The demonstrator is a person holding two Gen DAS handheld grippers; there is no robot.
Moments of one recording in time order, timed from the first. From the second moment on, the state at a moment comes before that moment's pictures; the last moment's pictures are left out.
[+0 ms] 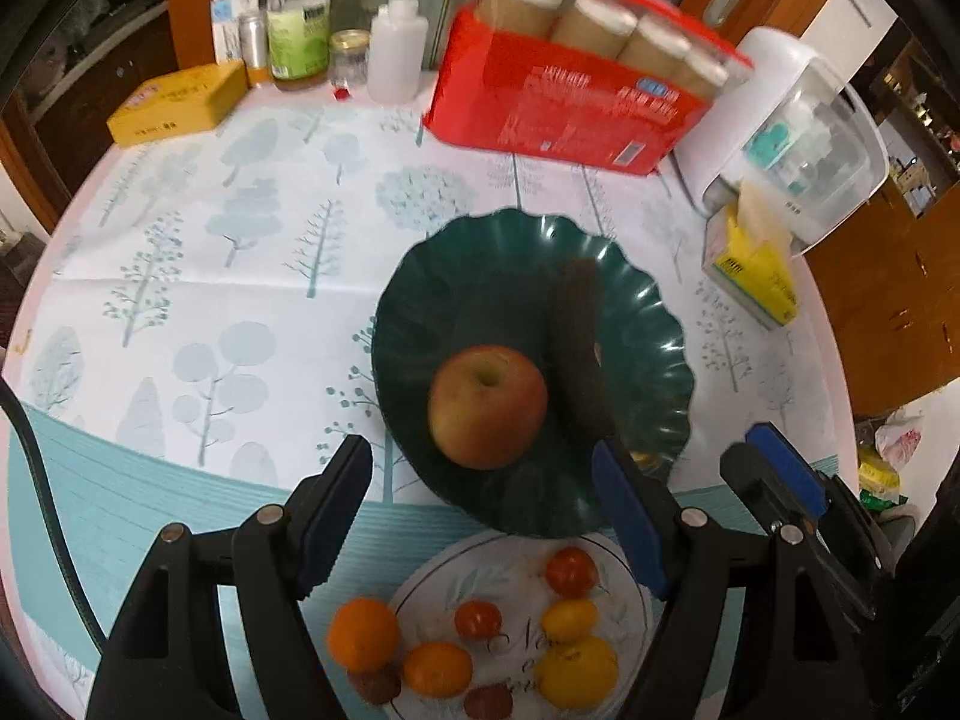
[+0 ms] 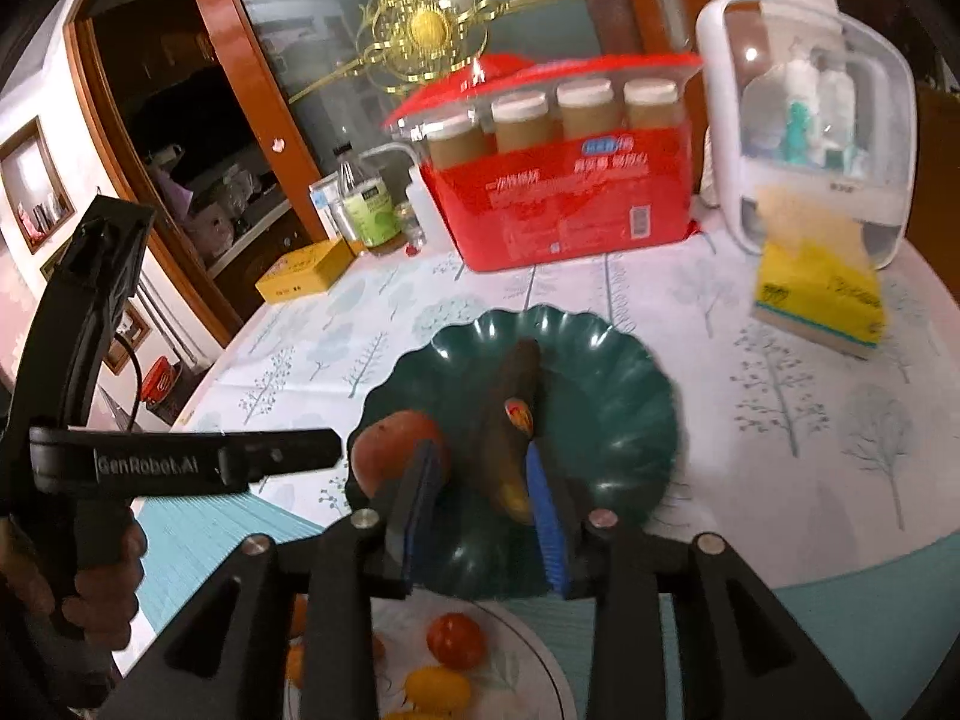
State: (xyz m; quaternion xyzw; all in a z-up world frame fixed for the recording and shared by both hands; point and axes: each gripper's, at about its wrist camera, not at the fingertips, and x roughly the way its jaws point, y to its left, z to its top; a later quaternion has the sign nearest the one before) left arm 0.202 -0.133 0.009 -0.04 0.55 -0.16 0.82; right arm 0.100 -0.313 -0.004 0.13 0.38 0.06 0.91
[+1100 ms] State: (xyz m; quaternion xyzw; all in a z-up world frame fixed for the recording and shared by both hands) left arm -0.014 -0.050 0.058 -0.03 0.51 -0.10 0.85; right arm -0.094 -0.283 0.029 0.15 0.36 0.06 0.92
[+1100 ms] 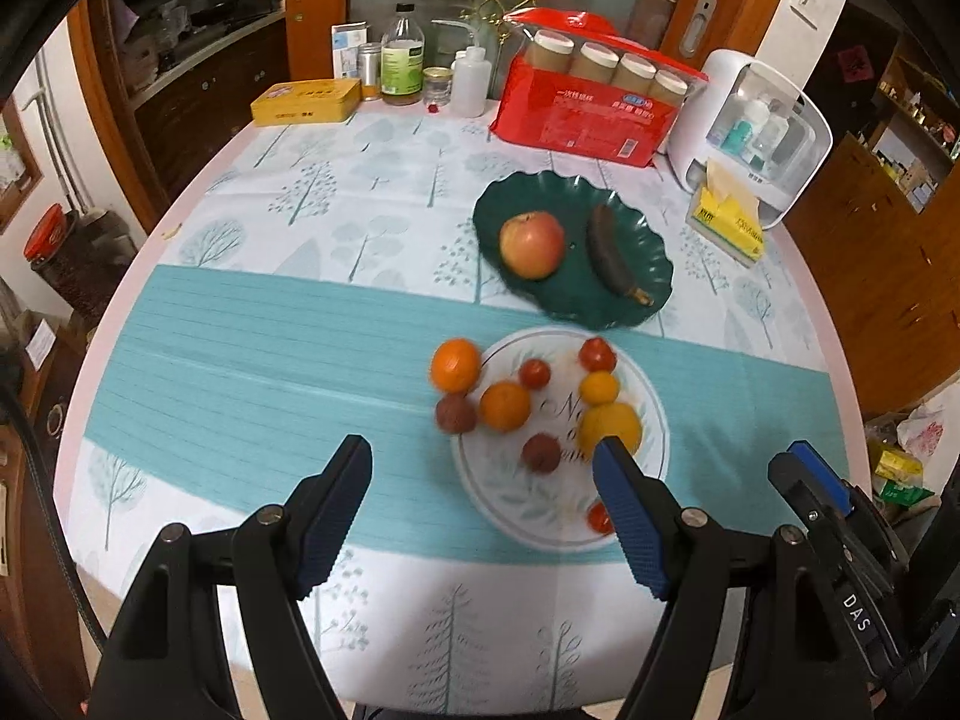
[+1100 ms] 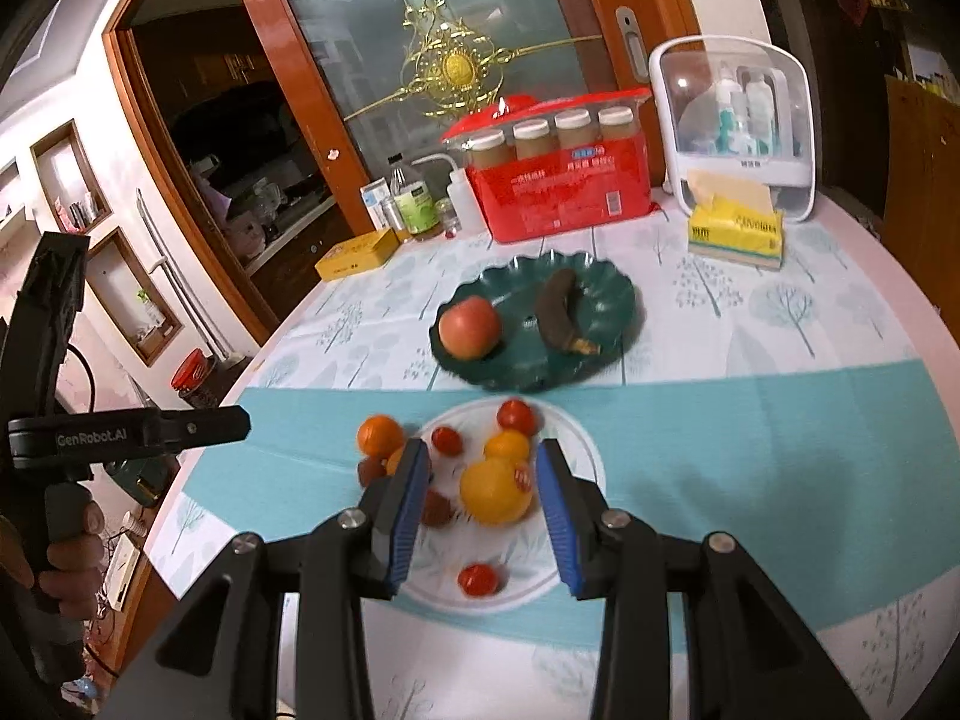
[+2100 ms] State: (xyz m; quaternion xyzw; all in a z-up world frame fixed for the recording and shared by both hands) left arm 0.074 -0.049 0.002 0.07 0.59 -0.16 0.79; right arm -0.102 -0.228 -0.049 0.14 0.46 -0.01 0.88
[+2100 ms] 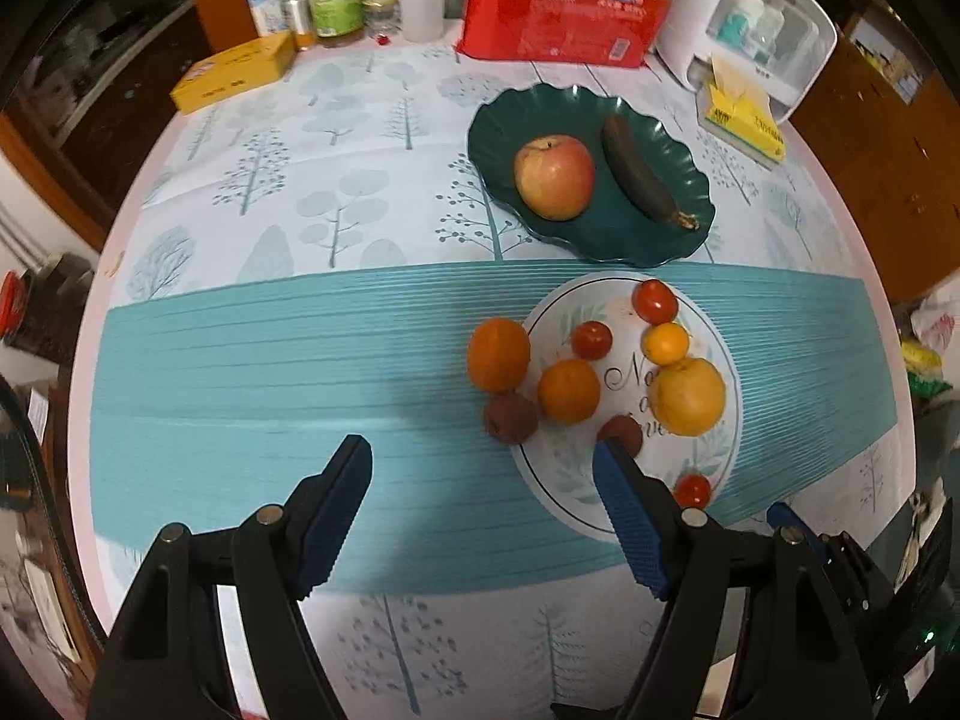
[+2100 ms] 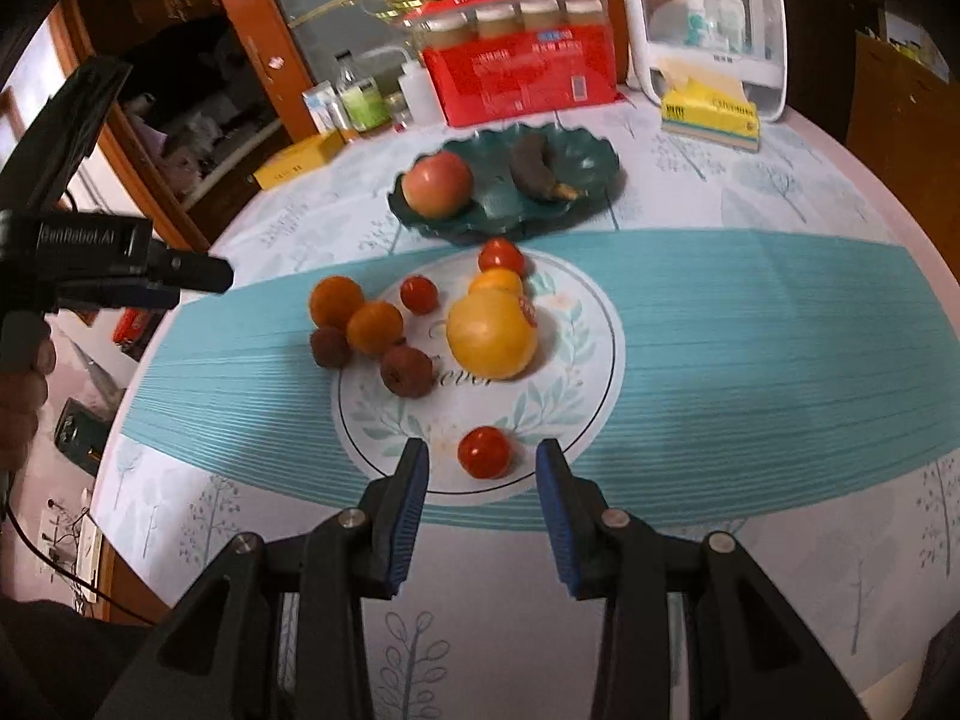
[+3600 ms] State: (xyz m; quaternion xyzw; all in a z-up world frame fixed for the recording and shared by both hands) left arm 0.150 -0.070 -0.104 0.03 0.62 -0.28 0.73; right arm -0.044 -0.181 -0.097 0.10 0.53 -0.11 0.84
